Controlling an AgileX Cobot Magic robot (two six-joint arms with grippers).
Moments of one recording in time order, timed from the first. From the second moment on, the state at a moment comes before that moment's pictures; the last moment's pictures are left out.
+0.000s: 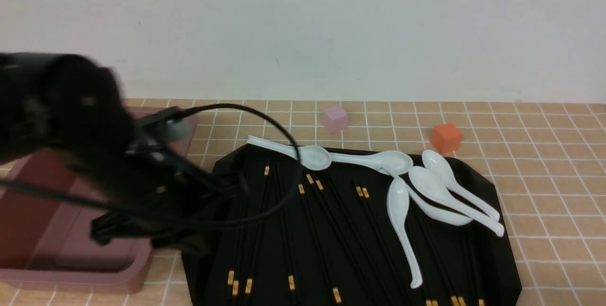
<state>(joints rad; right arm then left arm) 0.21 -0.01 0.02 0.02 0.37 0.06 -0.45 1.50 -1.10 -0.16 0.92 -0.63</state>
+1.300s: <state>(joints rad) 0.21 -0.01 0.02 0.02 0.37 0.06 -0.48 2.04 -1.43 0.11 0.80 -0.77</state>
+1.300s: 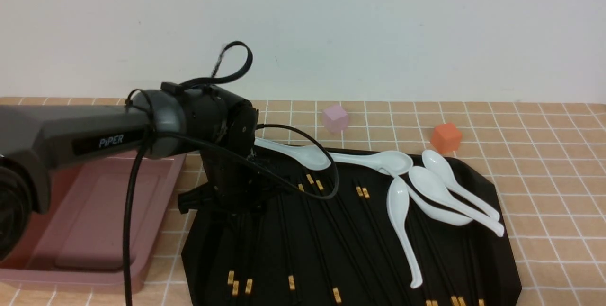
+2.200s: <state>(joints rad) 0.21 -0.01 0.02 0.02 0.37 0.06 -0.48 2.09 -1.45 0.17 0.81 -0.78</state>
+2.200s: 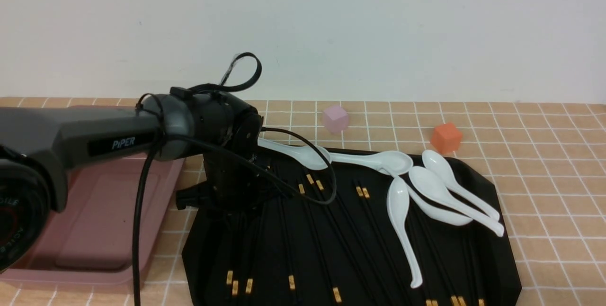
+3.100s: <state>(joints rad) 0.21 -0.01 0.02 0.02 0.37 0.06 -0.48 1.81 -1.58 0.14 1.03 -0.74</state>
